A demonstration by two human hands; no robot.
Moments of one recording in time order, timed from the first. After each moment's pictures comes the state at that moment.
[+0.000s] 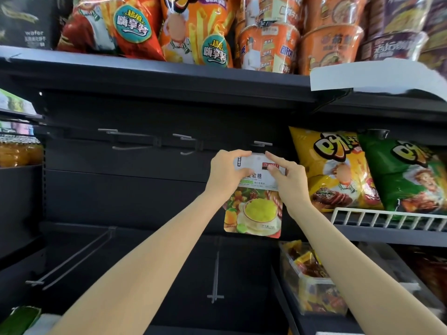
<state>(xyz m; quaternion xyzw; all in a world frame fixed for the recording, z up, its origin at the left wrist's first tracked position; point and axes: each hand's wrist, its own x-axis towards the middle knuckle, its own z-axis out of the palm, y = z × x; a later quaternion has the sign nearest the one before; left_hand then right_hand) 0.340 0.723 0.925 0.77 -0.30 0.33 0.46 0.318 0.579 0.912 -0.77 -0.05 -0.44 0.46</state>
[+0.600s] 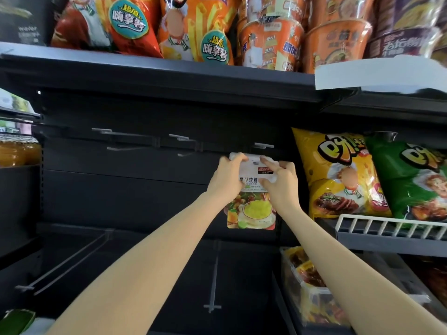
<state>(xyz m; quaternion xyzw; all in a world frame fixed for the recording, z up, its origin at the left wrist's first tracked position) 0.378 0.708 0.918 0.85 -0.26 0.29 0.34 0.352 0.576 0.904 -0.83 0.00 -0.46 0.31</state>
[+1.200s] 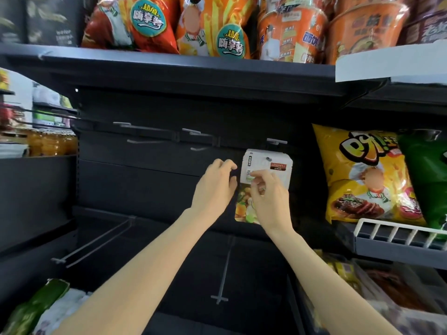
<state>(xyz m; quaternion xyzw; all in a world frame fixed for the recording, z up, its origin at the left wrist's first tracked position) 0.357 0.741 0.889 0.83 -0.21 0.43 0.29 0.336 0.614 0.874 -0.82 -0.11 -0.45 0.33</state>
